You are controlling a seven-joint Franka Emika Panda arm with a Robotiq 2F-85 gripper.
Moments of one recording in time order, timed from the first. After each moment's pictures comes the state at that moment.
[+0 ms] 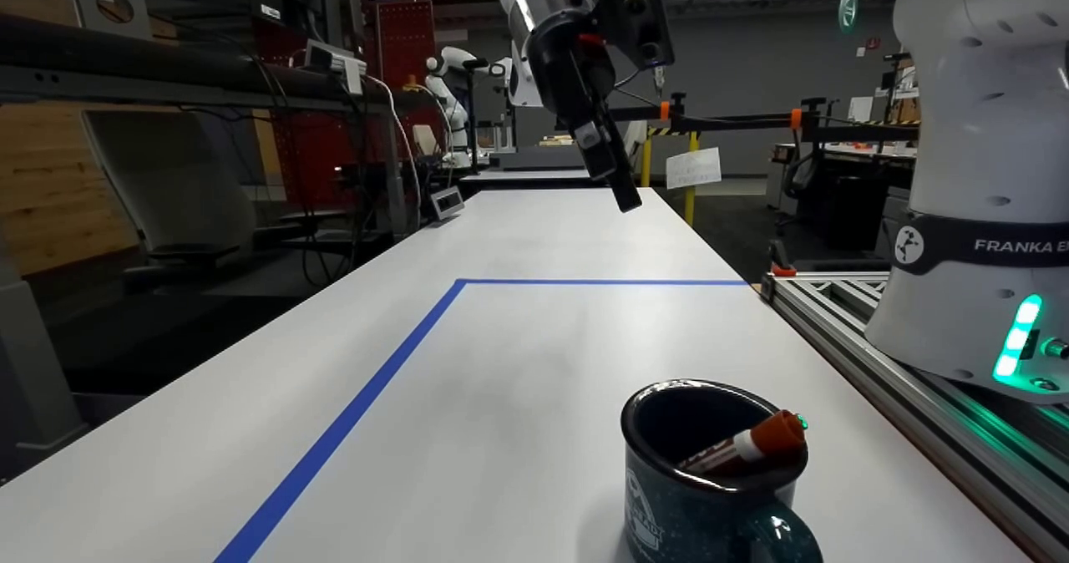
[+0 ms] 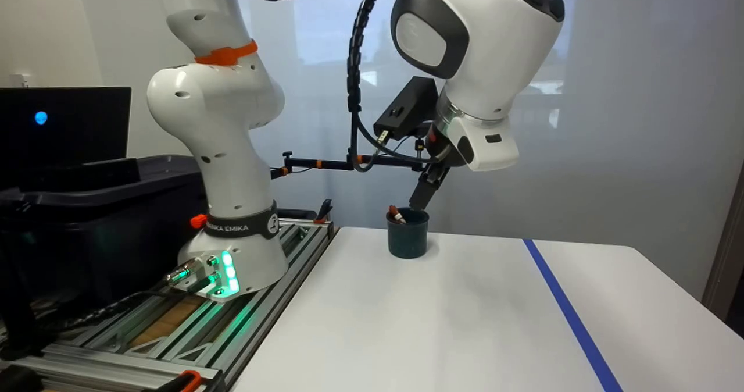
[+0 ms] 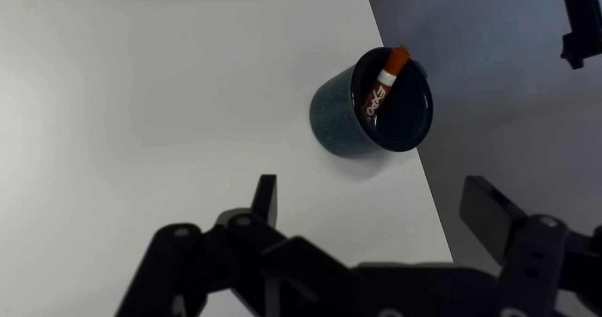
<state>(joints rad) -0.03 -0.17 -0.16 -2.56 0.49 1.90 -0.23</state>
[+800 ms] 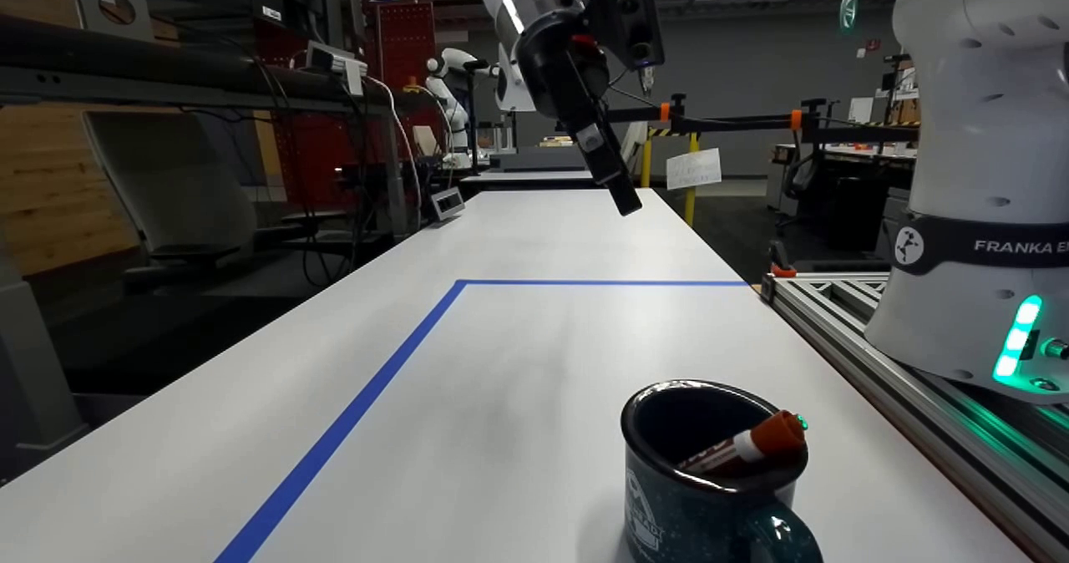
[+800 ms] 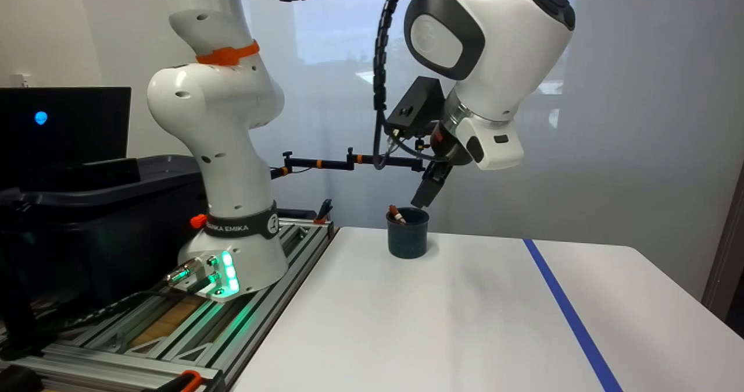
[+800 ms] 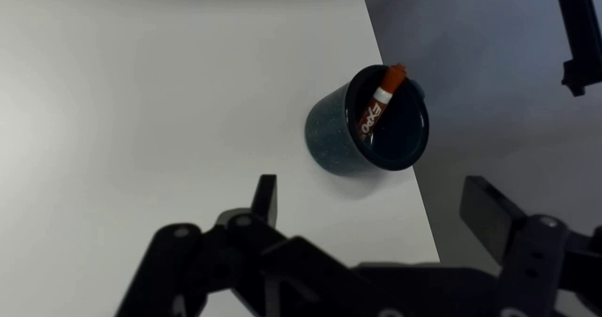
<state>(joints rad) -0.03 -0.13 -0.11 -2.52 0.48 1.86 -0.24</state>
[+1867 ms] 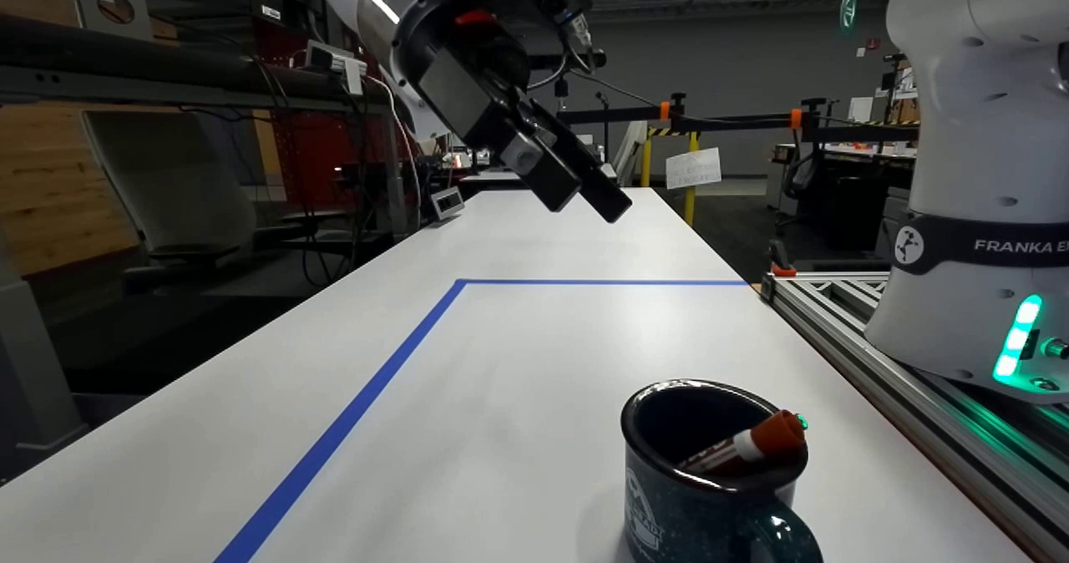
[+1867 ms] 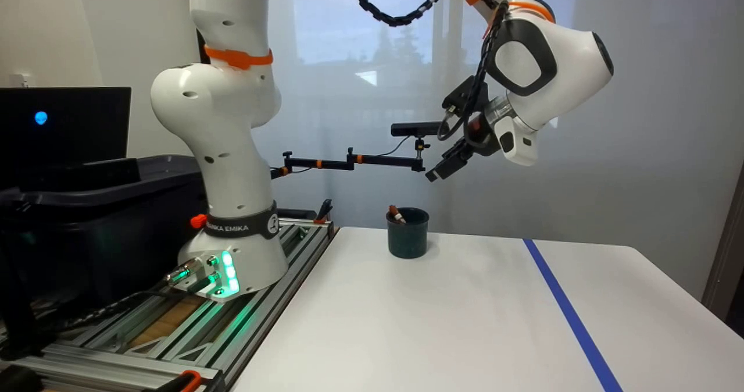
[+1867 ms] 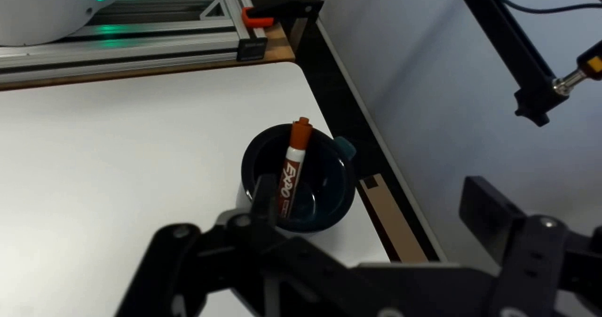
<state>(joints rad) 0.05 0.17 0.06 -2.18 0.52 1.61 0.14</state>
